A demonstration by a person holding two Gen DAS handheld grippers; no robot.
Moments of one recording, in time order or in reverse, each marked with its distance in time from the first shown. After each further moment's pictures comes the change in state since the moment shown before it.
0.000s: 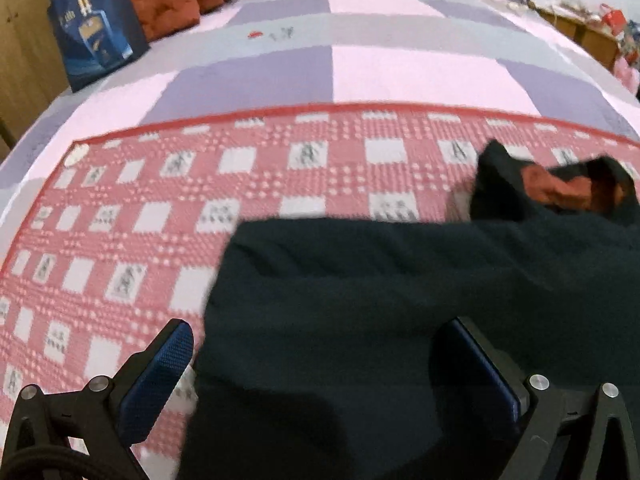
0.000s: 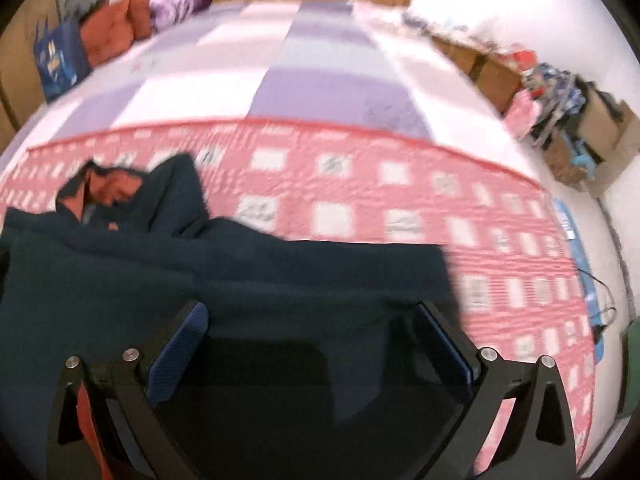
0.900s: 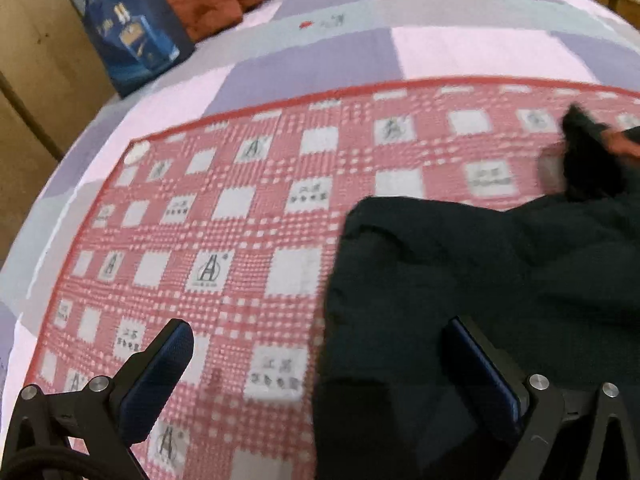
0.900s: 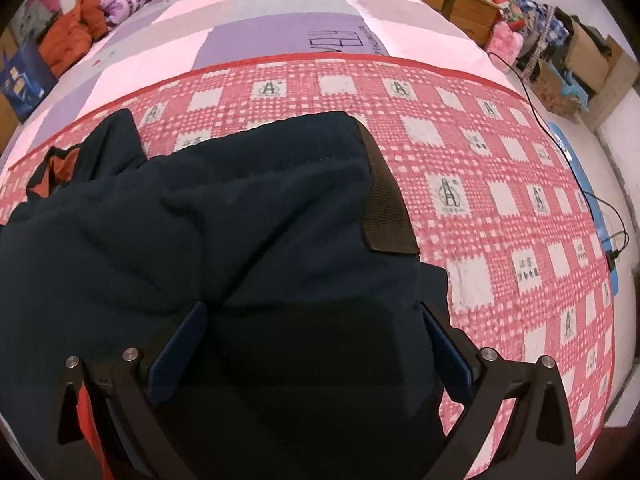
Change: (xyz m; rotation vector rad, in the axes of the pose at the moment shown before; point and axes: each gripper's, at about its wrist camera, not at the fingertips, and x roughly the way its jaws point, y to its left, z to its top) left arm -0.007 0.025 -0.022 0.070 0.007 0.179; right arm 0.039 -0.044 -0.039 0.143 0.189 0.028
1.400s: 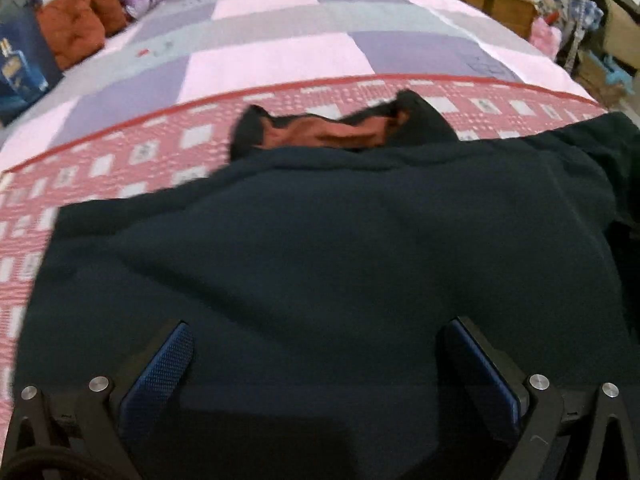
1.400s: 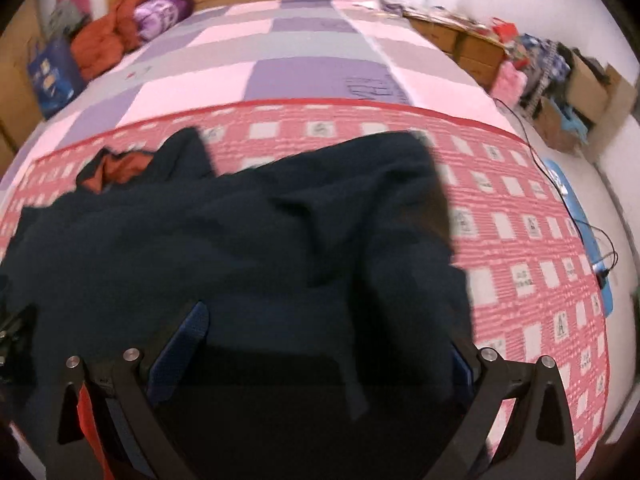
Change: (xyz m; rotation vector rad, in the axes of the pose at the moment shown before) left arm -0.085 -0.161 -0.011 0.064 0.018 -0.339; right arm -0.051 0.058 -0.030 -0.092 -0.144 -0.015
